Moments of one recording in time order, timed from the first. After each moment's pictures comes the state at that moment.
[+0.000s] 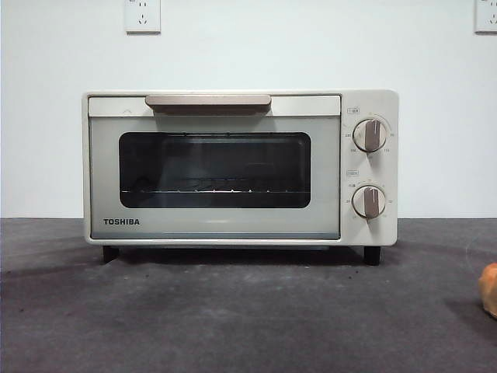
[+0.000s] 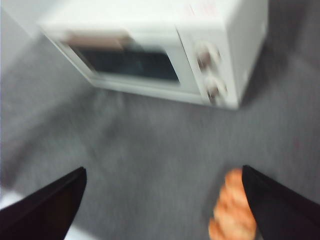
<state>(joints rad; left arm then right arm) -0.32 0.63 0.91 -0.62 0.63 -0.14 0.18 0.56 0.96 -1.03 -0.41 0.19</state>
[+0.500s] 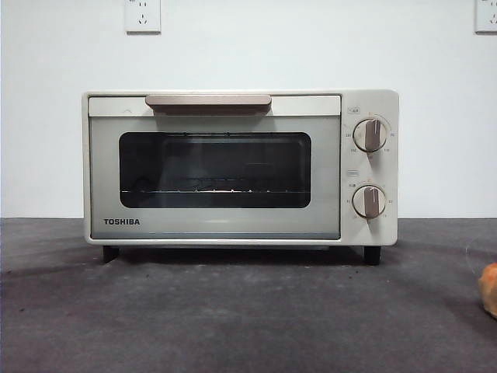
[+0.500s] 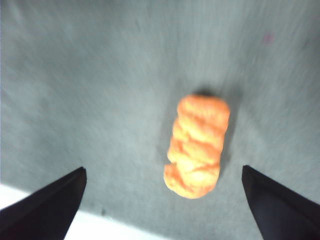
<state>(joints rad) -0.32 0.68 0.91 -0.62 0.63 -0.14 0.20 0.94 0.91 -1.10 -0.28 0.19</state>
